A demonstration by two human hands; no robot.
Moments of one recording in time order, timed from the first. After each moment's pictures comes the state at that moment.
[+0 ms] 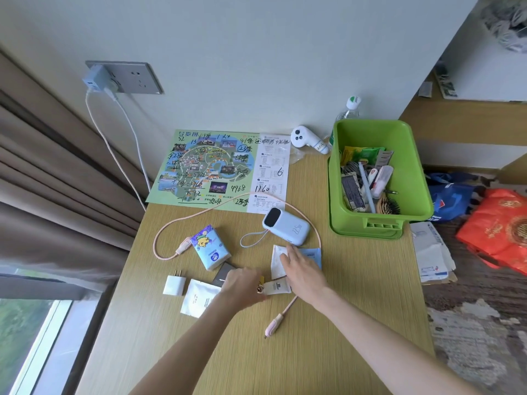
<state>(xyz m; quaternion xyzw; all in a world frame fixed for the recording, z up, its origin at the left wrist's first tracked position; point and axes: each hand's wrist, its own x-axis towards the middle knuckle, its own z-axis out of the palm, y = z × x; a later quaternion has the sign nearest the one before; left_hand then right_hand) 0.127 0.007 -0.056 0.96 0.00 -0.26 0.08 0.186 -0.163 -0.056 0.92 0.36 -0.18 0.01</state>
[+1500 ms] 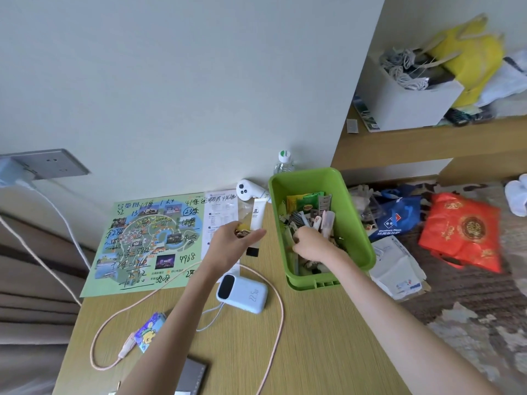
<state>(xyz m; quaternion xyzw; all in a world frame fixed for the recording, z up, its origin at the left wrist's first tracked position) 0.337 -0.035 0.067 0.84 0.10 -0.09 0.52 0.383 -0.236 0.037 0.92 0.06 -0.31 -0.25</state>
